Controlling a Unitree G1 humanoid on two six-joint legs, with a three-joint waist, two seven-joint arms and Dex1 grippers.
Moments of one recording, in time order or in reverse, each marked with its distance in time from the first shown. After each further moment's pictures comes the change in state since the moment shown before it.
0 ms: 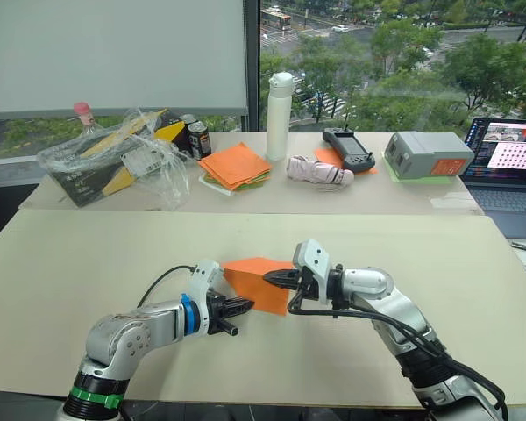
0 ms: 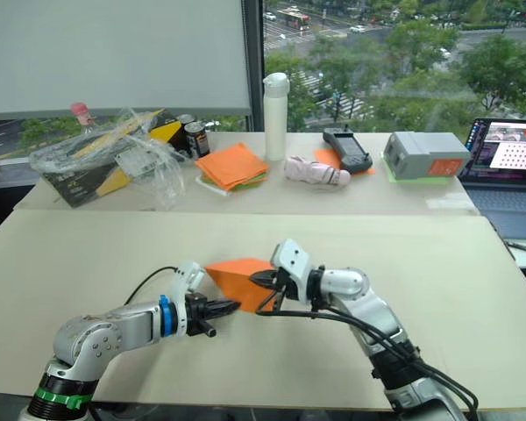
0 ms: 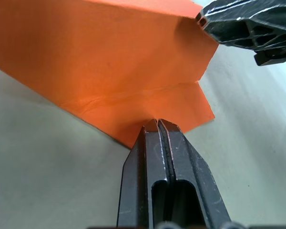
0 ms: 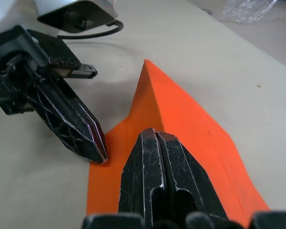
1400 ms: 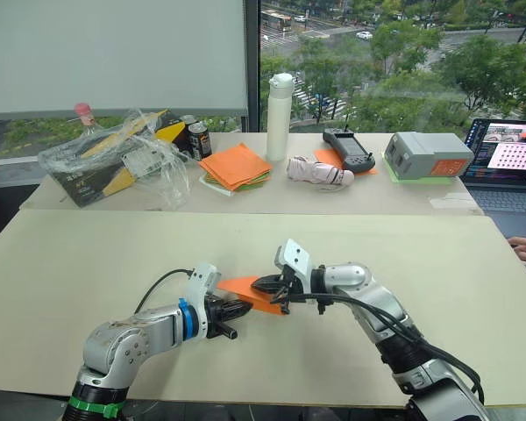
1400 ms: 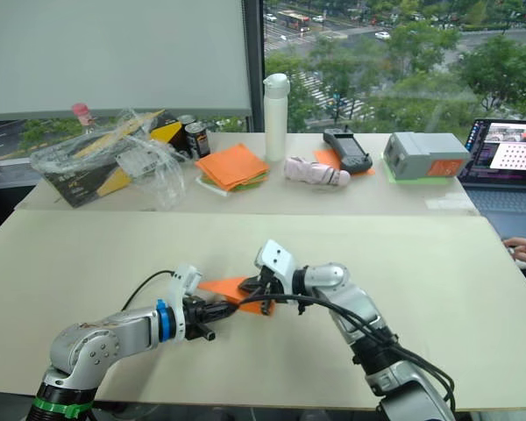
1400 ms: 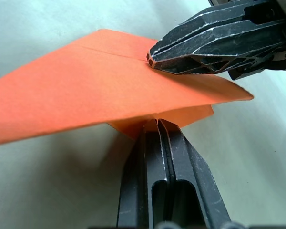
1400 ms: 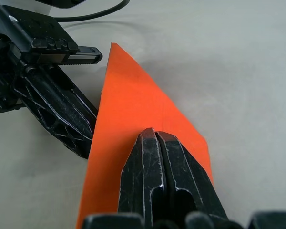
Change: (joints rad) left arm 0.037 -0.026 0.032 -0.032 0.017 0.004 0.004; right arm -0.069 0.034 0.071 0.114 -0.088 0.056 0.101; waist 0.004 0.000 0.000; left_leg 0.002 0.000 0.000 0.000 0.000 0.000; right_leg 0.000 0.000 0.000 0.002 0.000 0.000
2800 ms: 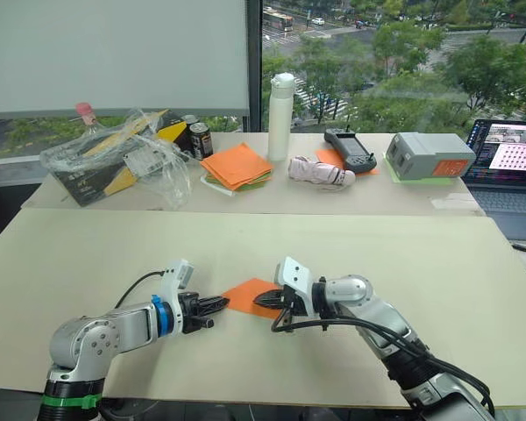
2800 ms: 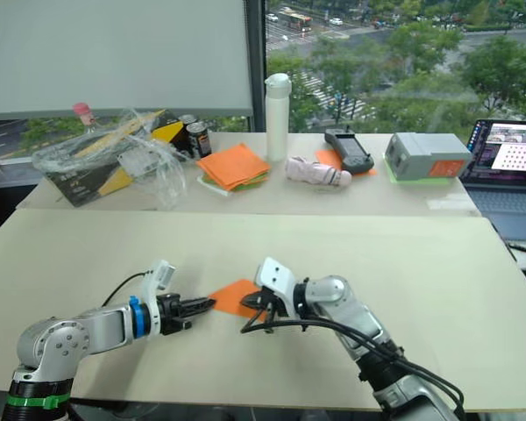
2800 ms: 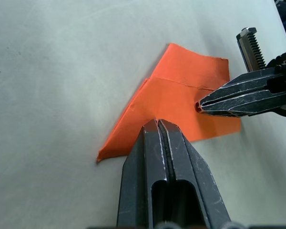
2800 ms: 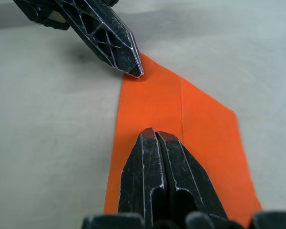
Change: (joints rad) left arm -0.007 0.055 0.165 0.067 -0.118 0.106 0.028; right arm 0.084 -0.050 0.058 -0.065 -0.046 -0.057 -0.006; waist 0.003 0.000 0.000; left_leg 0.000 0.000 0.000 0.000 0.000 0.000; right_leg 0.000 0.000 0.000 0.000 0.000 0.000
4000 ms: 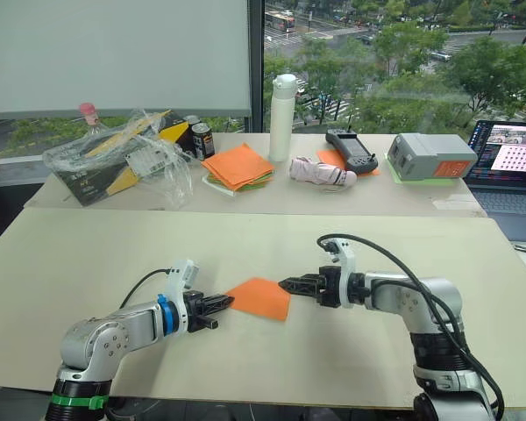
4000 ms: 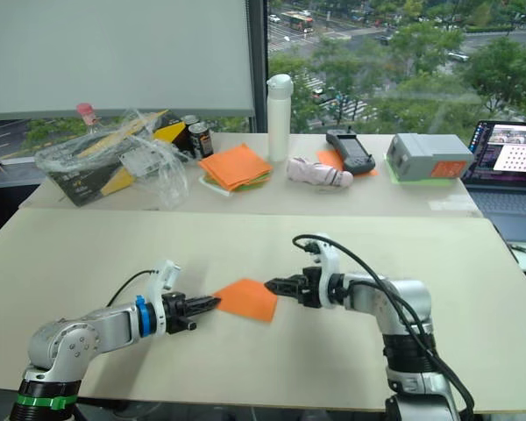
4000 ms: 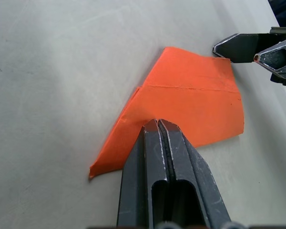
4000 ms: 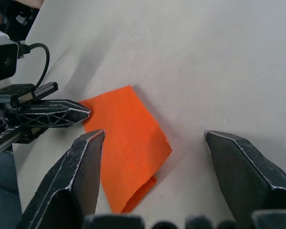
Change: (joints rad) left arm -0.002 -0.016 -0.056 0.007 0.074 -0.061 -0.058; right arm -0.054 0.064 -0.501 -0.097 0.494 0.978 -0.327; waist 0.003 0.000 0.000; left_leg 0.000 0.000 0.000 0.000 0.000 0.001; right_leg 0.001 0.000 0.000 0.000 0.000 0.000
